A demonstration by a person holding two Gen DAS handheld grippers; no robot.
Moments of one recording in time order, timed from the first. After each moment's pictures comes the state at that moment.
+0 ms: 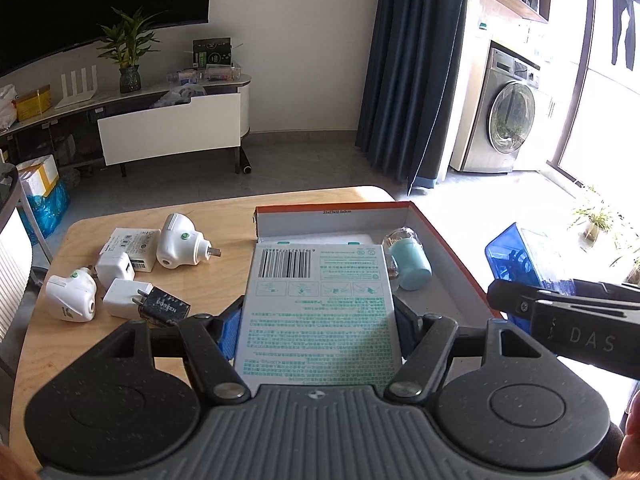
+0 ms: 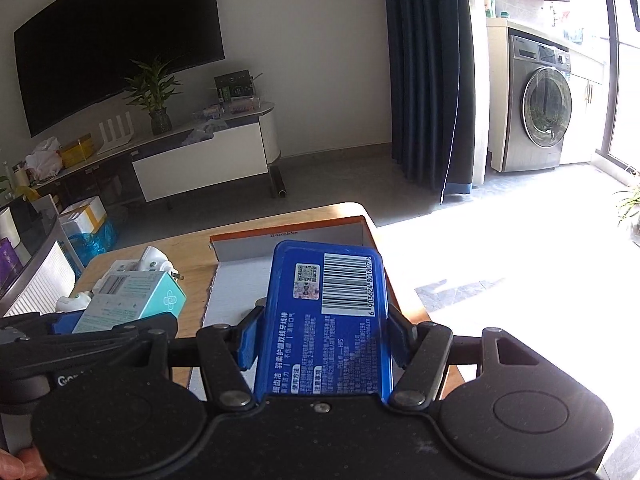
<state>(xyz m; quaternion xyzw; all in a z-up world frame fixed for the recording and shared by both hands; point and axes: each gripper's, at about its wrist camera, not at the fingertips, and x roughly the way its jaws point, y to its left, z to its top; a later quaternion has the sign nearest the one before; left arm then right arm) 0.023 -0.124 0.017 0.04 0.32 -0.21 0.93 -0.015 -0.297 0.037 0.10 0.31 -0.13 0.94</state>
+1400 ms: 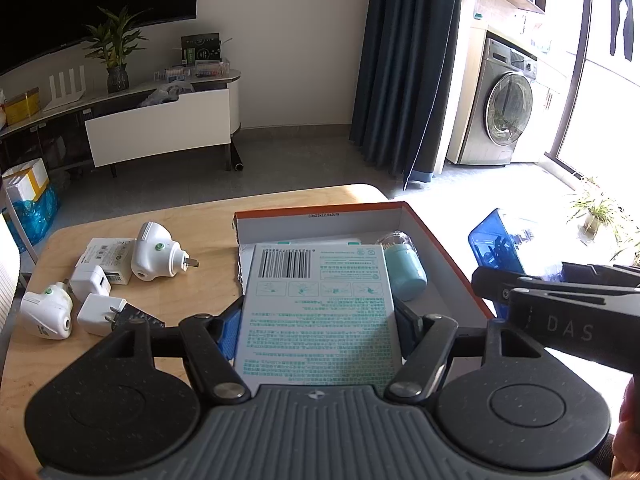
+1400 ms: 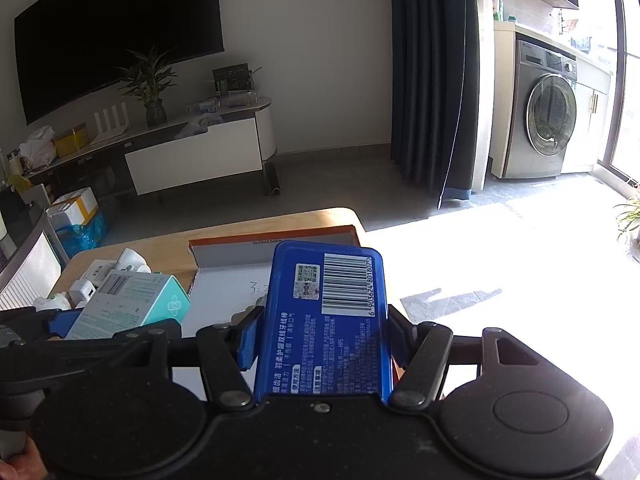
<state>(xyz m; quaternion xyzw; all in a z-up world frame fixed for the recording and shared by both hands) 0.042 -0.150 0.010 0.05 0.32 -0.21 0.92 0.007 -0.309 0.030 0.08 0.32 -0.13 0.94</state>
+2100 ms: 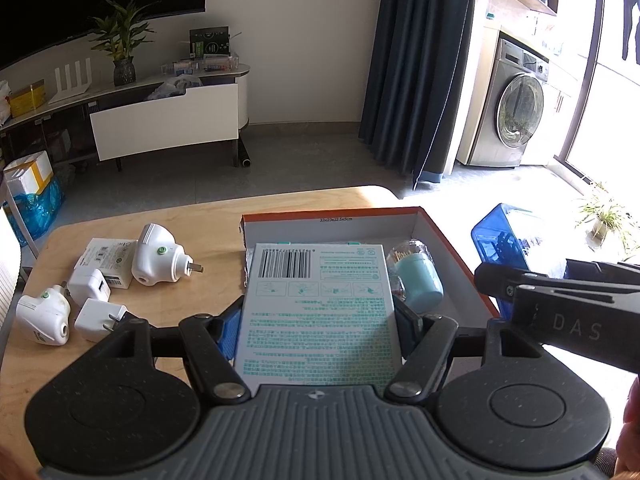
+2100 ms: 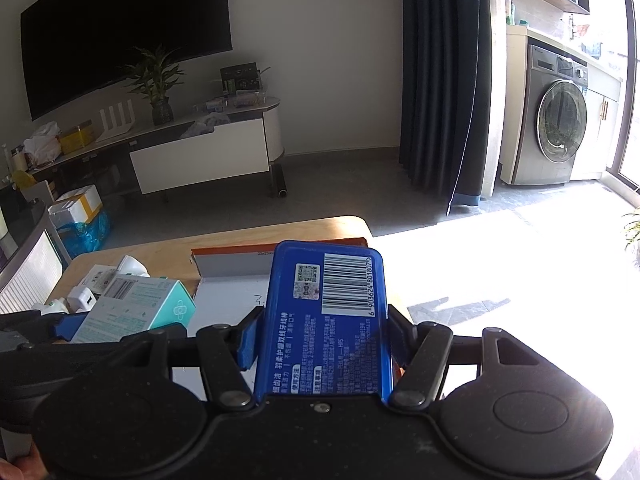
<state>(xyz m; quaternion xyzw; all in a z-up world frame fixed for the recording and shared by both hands) 0.060 -0.153 0.010 0.04 0.33 -0.20 0.92 0.022 -0.315 0.029 0.07 0.32 -0.12 0.94</state>
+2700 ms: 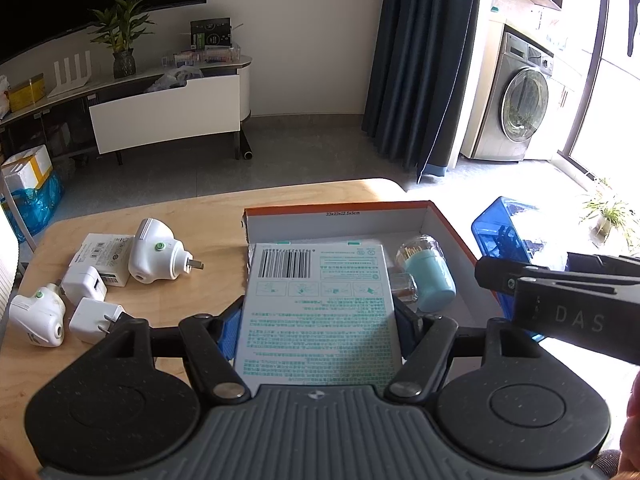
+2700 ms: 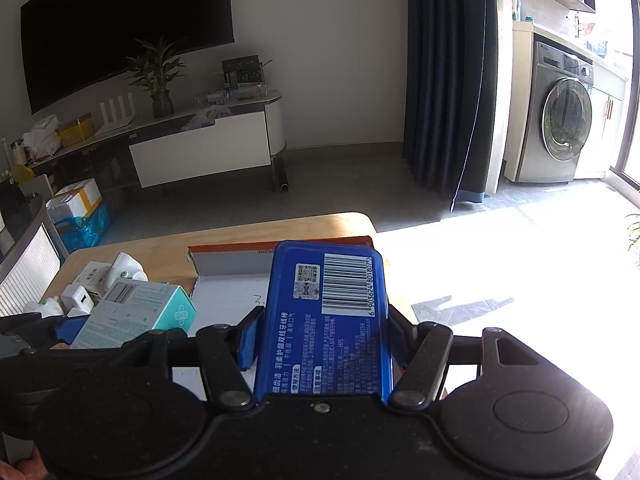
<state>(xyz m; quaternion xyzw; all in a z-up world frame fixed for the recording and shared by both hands) 0.073 -0.155 0.002 0.04 0.34 -0.20 0.92 0.032 -0.315 0.029 0.07 0.33 -0.12 0.94</state>
